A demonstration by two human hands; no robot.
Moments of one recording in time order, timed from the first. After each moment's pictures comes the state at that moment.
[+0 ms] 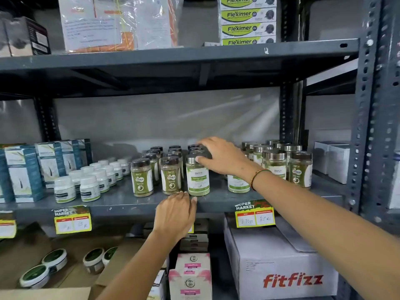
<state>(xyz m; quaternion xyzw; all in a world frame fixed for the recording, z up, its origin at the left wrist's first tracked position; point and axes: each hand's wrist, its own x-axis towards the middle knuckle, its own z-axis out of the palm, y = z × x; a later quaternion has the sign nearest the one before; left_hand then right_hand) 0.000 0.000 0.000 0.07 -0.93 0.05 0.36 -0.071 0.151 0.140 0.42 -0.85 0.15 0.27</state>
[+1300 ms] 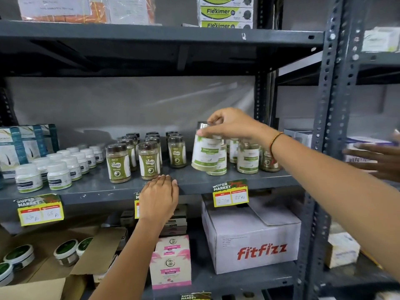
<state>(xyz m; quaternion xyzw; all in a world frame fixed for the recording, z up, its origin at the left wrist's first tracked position) -0.008 0.009 -0.016 0.08 -0.92 0.01 0.40 -0.050 0.226 0.178 0.32 -0.88 0.31 0.15</state>
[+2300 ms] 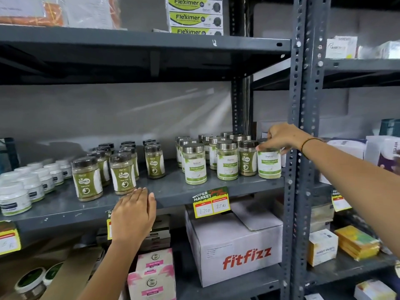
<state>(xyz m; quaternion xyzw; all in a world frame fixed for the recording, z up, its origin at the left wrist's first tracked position) -0.010 0.009 -0.019 0.08 -0.91 0.00 0.42 -0.131 0.386 0.163 0.03 -0.98 0.14 0.11</state>
